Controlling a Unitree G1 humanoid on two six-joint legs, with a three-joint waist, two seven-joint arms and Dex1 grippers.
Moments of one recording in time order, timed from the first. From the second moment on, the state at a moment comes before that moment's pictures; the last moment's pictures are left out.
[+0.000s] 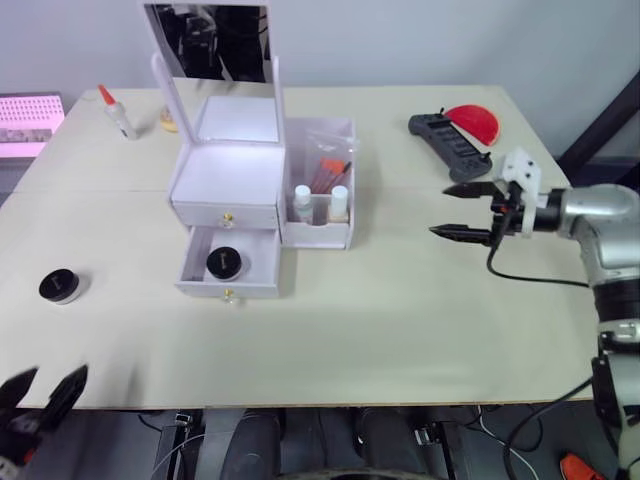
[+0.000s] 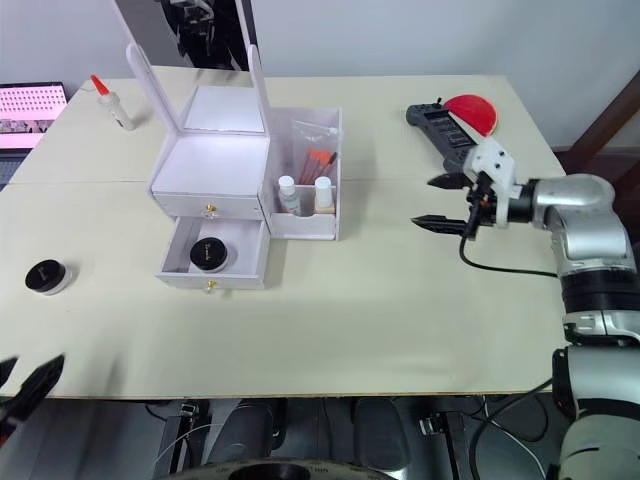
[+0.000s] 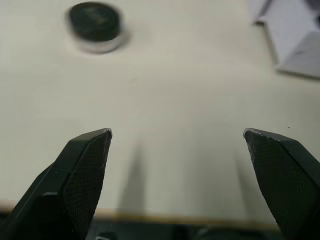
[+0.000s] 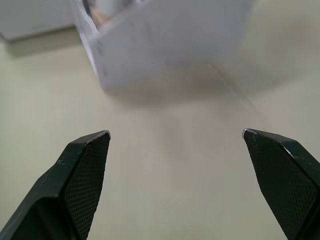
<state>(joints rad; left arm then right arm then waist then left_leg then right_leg) 0.73 0.33 0.94 -0.33 -0.68 0.36 -0.81 -0.66 -0.87 -0.01 0.54 0.27 0.15 1.30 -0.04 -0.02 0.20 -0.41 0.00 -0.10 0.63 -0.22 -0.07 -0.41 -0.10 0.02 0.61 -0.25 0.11</state>
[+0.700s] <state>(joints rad) 0.59 0.40 0.78 -0.73 -0.78 0.70 -0.23 -1.00 -0.76 0.09 0.10 0.49 0.59 1.43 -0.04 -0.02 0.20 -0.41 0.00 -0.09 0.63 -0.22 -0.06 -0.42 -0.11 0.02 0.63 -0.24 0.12</state>
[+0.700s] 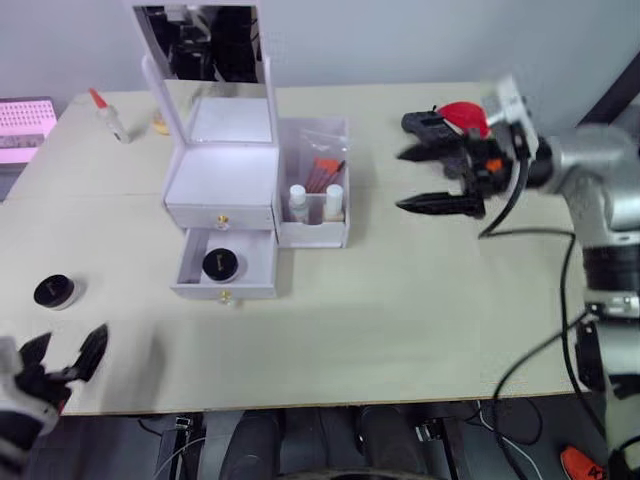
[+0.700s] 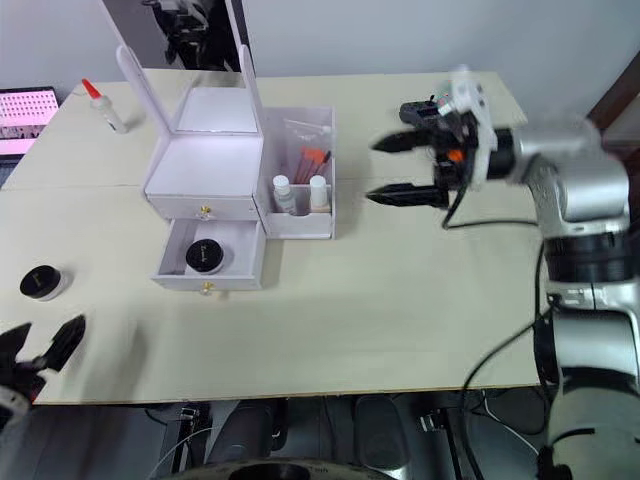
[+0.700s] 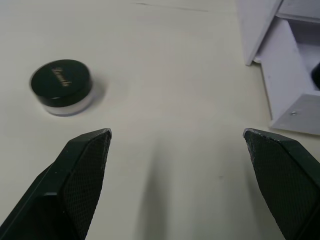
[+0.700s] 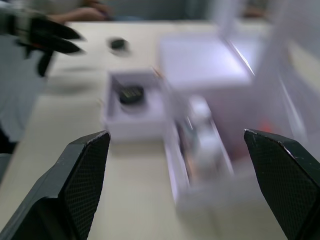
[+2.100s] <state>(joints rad) -0.08 0.57 0.69 -0.03 -0.57 0.83 0.06 -1.19 -0.67 0.18 0.10 0.47 0.67 1.41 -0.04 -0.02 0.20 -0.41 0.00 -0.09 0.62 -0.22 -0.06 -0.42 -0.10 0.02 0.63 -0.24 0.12</state>
